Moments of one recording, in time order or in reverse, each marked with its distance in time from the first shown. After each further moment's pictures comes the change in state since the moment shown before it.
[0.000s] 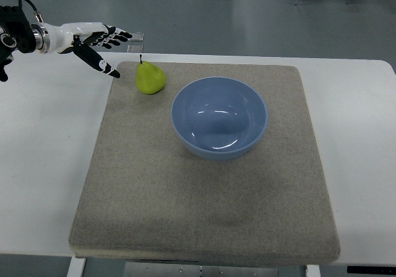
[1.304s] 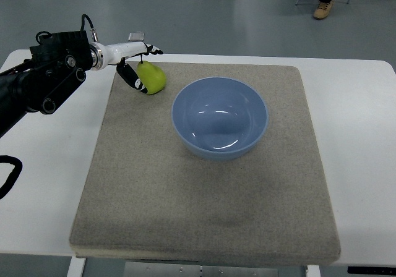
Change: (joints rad) left arm 0.019 -0.227 0.033 0.096 0.304 0.244 -0.005; right arm 0.000 0.000 0.000 0.000 0.000 0.000 0.000
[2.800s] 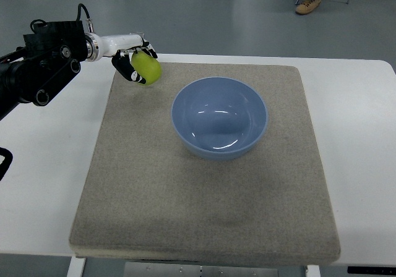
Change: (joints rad) left arm -0.059 0.044 0.077 -0.018 -0.023 -0.015 -0.002; right arm 0.000 0.000 0.000 0.000 0.000 0.000 0.000
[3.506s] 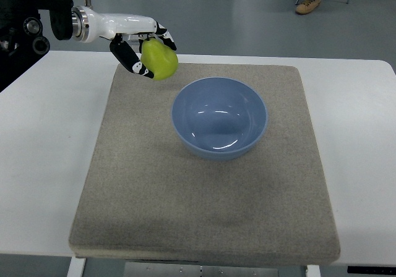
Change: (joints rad) left arm -0.014 0.266 -0.049 -0.593 -0.066 -0.193 -0.012; right arm 0.000 0.000 0.000 0.000 0.000 0.000 0.000
